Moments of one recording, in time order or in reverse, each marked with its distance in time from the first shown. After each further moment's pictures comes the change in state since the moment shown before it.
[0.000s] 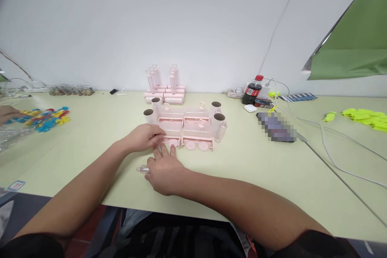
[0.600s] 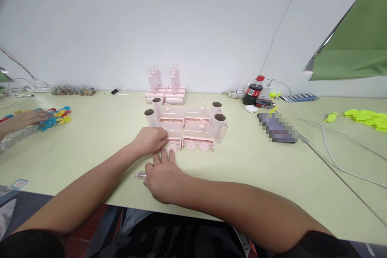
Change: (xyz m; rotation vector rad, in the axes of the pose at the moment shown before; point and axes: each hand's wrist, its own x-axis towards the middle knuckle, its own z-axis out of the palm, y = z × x) left_hand 0.012 0.013 0.024 0.337 0.003 -0.108; right_hand -0.006 -0.009 0.014 -0.075 0.060 -0.025
